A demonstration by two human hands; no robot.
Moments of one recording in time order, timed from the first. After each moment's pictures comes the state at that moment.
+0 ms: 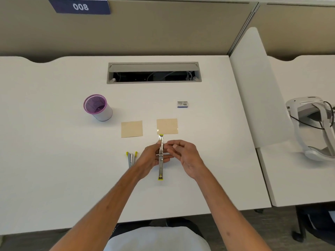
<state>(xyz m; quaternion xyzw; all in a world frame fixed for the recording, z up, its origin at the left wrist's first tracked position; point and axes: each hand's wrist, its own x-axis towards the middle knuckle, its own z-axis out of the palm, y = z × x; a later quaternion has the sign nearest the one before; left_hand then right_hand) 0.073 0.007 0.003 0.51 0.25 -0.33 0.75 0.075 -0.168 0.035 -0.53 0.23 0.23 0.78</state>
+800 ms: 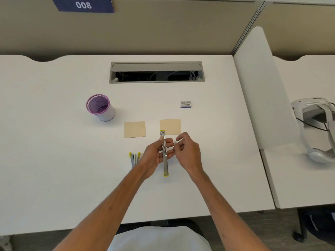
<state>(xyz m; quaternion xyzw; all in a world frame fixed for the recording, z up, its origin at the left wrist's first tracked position) 0.080 0.007 0.013 0.46 0.27 -0.30 0.79 0.078 -0.153 0.036 -0.89 0.10 0.09 0.43</state>
